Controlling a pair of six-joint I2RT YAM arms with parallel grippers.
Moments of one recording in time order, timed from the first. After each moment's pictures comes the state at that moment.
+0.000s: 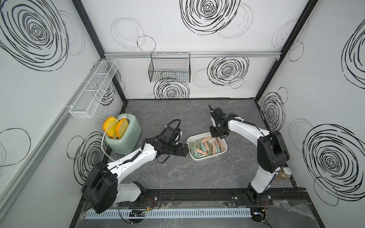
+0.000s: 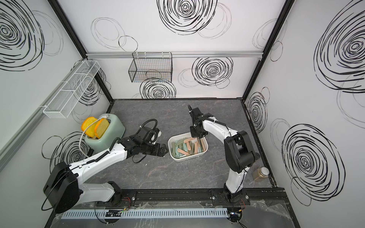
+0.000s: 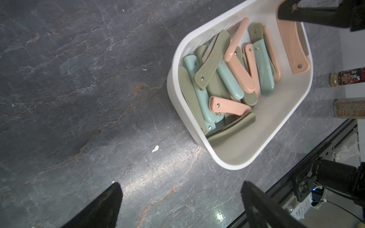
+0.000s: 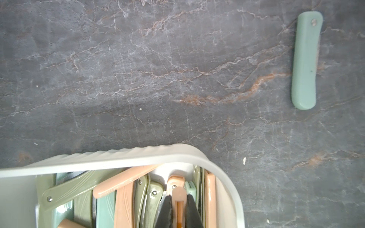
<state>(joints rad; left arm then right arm) -0.62 1.31 0.85 -0.55 0.22 -0.48 0.49 1.78 1.33 -0.84 0.05 0.32</state>
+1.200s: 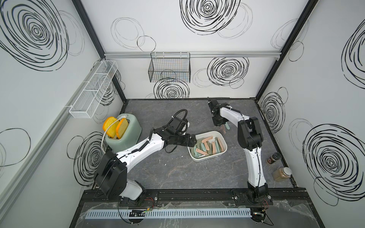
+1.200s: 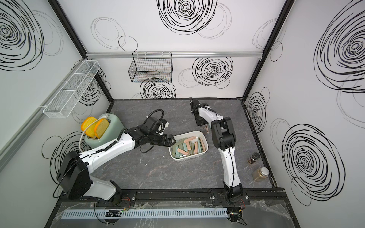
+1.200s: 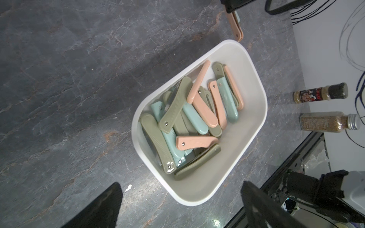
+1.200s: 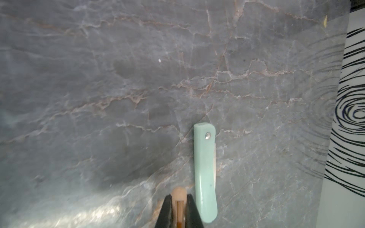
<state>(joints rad) -0.64 1.49 1.10 -0.55 0.27 -0.48 0.35 2.32 1.90 -0.97 0.48 0.19</state>
